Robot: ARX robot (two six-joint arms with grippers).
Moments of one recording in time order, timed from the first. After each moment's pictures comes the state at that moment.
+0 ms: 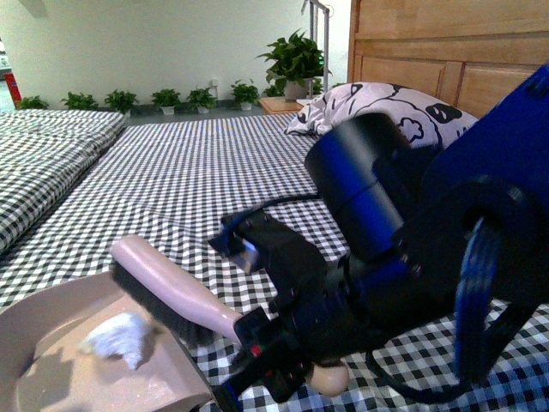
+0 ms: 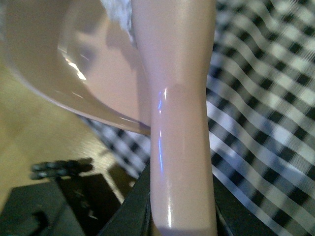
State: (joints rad) left arm 0.40 1.70 0.77 -0.08 0.61 1.47; right arm 0.64 1.91 1.11 0.01 -0.40 -0.18
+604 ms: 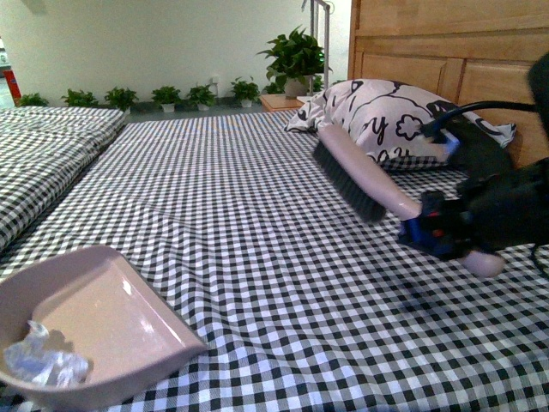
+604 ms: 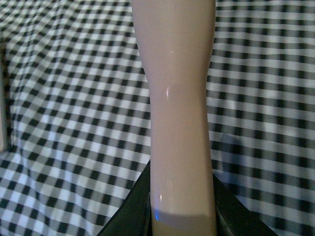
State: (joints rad) left arm 0.38 1.70 0.70 0.19 0.56 1.26; right arm 0.26 1.81 1.05 0.16 -0.29 -0.07
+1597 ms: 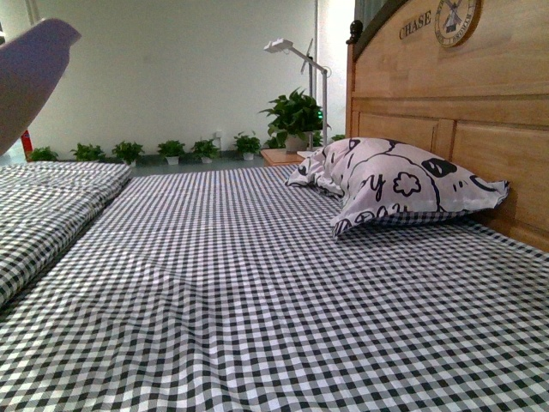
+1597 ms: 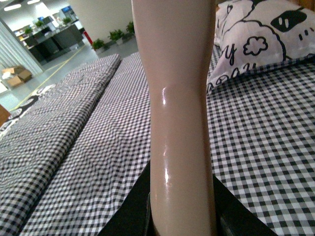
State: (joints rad) left arm 0.16 0.61 0.26 0.35 0.13 0.30; right arm -0.15 0.85 0.67 0.14 -0.60 0.36
